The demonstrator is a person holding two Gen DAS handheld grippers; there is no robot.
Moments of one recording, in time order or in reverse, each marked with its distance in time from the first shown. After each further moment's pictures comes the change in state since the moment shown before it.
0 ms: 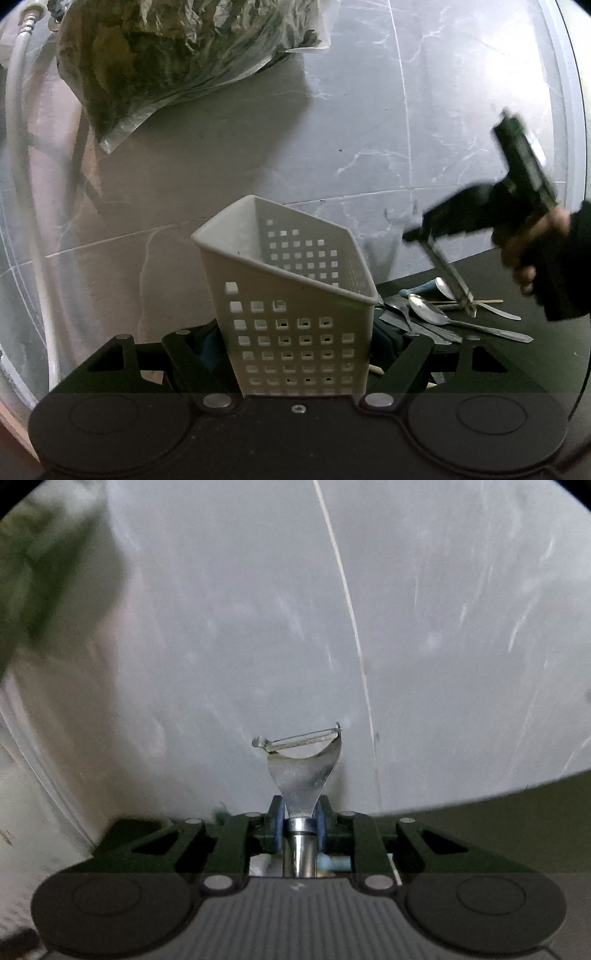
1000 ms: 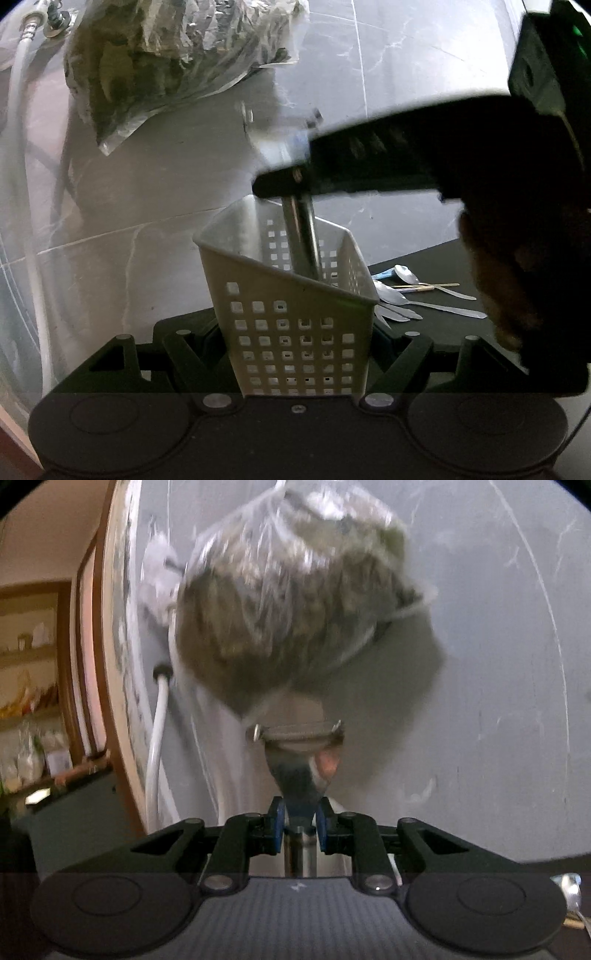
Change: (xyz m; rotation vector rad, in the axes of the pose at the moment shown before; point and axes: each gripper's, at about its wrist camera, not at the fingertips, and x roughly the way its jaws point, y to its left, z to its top) left arm -0.037 0.007 -0.010 0.024 -0.007 -0.108; right arm -0.092 0.148 -0.062 -0.204 -0.168 0.375
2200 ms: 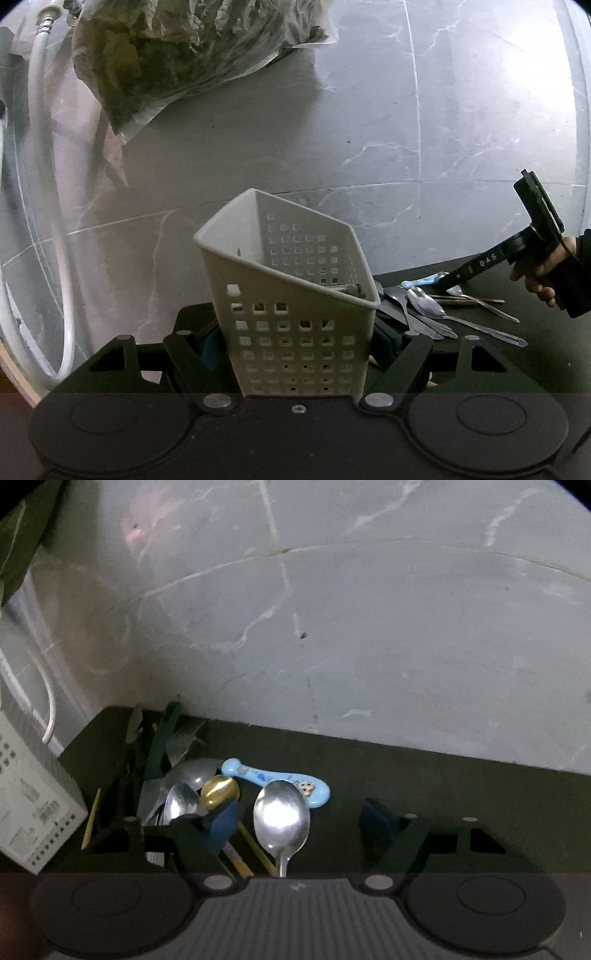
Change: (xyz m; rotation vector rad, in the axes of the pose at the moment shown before) left arm 0.027 -0.030 0.017 -0.083 0.066 0.197; right arm 0.035 -0.276 -0.034 0.069 0.527 -0.163
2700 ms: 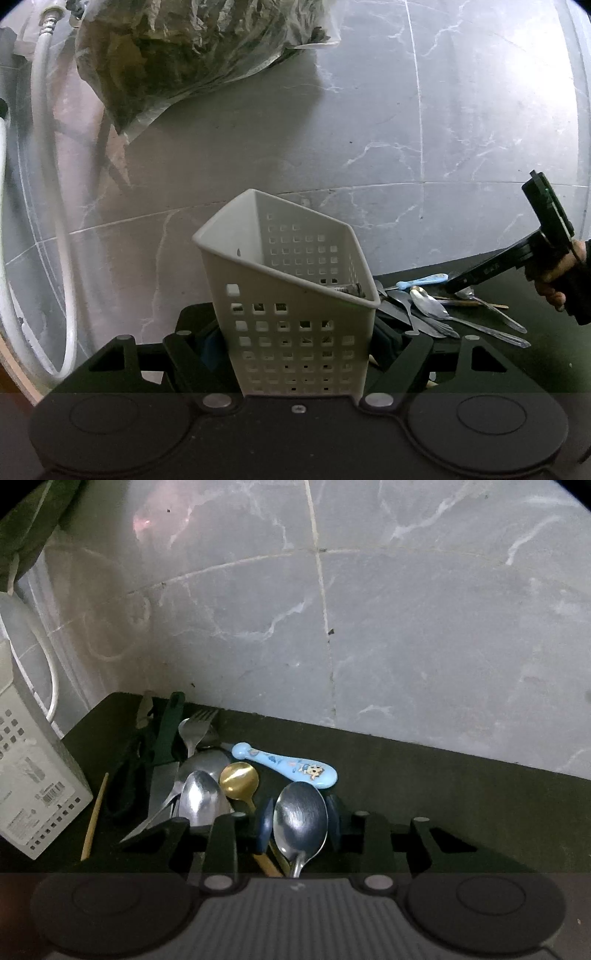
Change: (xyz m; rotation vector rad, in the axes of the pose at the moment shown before) left arm 0.000 -0.002 0.001 -0.005 -0.004 0.004; right arm -0.015 0.022 -0.007 -0.006 -0.016 -0.047
